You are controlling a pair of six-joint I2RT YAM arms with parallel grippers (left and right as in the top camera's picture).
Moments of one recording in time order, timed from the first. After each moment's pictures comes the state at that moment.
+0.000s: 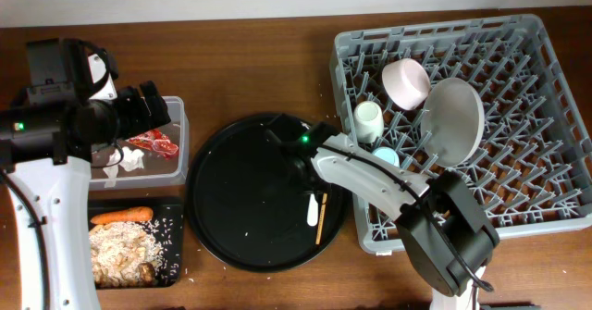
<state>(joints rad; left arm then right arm) 0.13 1.46 1.69 -1.25 0.11 -0.23 0.72 1.97 1.41 -0.97 0.11 0.73</state>
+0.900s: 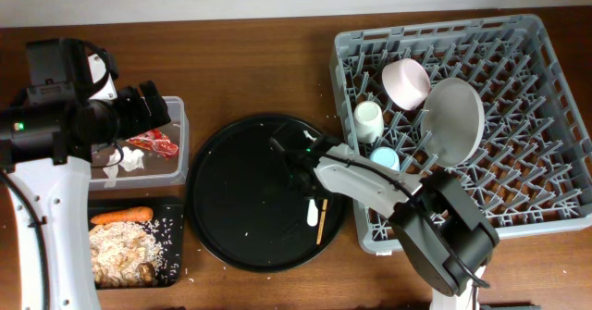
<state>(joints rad) 0.13 1.46 1.69 -1.25 0.11 -0.23 0.72 1.97 1.28 -0.78 0.10 0.74</state>
